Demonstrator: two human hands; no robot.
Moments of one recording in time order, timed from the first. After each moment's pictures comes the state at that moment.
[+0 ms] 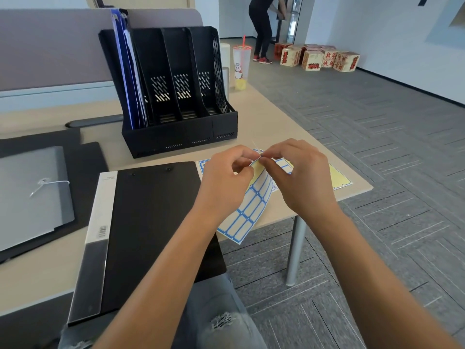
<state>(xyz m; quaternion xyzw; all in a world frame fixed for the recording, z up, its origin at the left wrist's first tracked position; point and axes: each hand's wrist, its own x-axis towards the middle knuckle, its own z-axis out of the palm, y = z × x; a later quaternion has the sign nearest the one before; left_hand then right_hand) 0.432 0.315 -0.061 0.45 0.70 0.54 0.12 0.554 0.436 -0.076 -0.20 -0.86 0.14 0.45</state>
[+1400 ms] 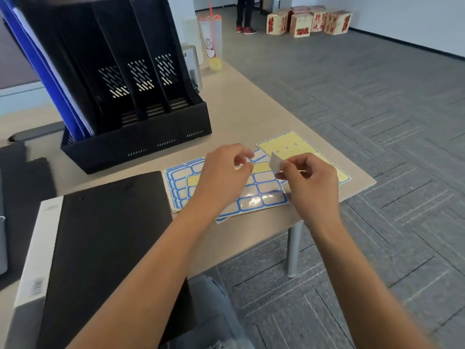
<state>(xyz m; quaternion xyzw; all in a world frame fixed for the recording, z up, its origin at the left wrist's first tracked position) 0.406 0.434 -0.107 0.49 0.78 0.38 0.09 0.562 0.504 -0.127 -0.45 -0.64 0.45 0.43</state>
